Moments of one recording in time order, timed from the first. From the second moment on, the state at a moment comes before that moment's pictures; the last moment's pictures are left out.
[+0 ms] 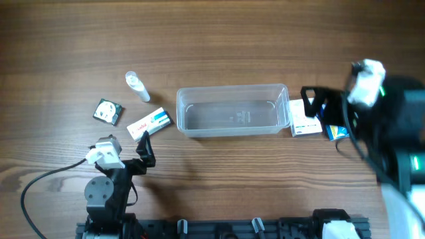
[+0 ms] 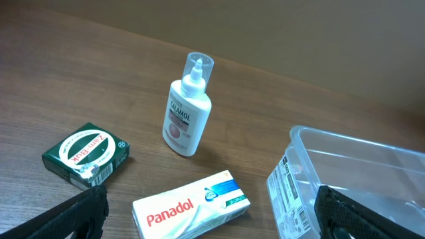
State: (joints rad) left arm -0.02 0.01 0.10 -0.33 0.02 -0.30; right arm 0.00 1.04 1.23 -0.96 -0.22 0.24
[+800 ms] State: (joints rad) left arm -0.02 0.01 0.10 -0.33 0.02 -0.30; right arm -0.11 1.67 1.16 -0.98 -0.06 0.11
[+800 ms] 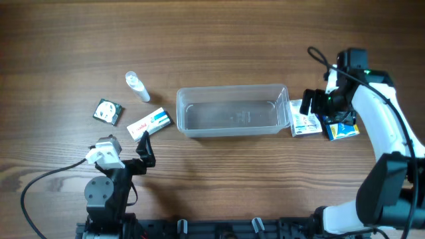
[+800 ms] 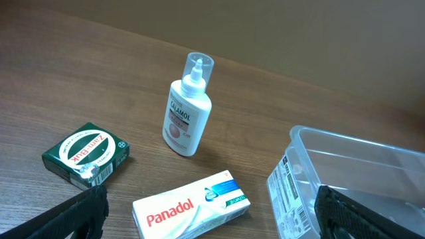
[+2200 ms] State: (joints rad) left arm -0.02 0.01 0.10 -0.33 0.02 -0.30; right arm -0.02 1.72 1.08 -0.81 -0.01 0.06
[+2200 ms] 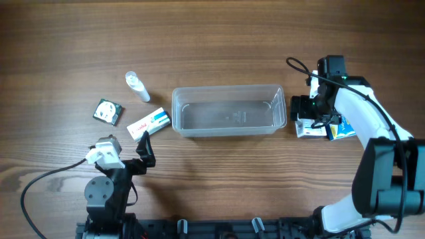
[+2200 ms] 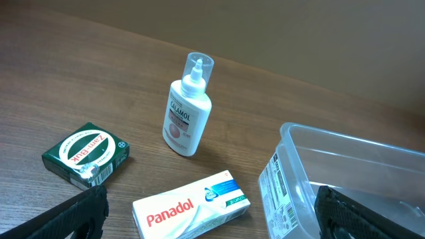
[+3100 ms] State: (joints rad) left arm -0.02 0.01 0.10 -0.33 0.02 -0.30; right arm -0.02 1.82 1.10 -0.82 0.04 0.12
